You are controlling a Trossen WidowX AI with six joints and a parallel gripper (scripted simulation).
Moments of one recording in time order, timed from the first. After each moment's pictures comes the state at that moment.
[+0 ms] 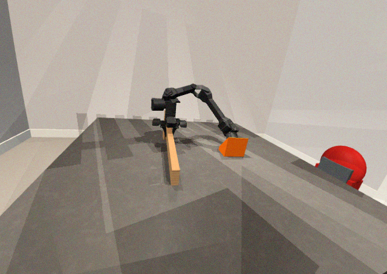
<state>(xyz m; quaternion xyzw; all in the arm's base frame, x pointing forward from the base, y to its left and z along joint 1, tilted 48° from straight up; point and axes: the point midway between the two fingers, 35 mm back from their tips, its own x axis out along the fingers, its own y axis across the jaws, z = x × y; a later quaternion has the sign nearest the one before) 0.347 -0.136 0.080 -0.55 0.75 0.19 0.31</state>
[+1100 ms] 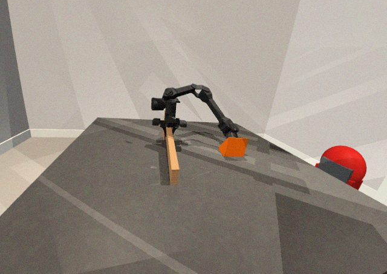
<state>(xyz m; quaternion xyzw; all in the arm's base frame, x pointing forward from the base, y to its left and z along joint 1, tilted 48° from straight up) 0.347 -0.138 0.083 -0.55 0.75 0.19 0.31</state>
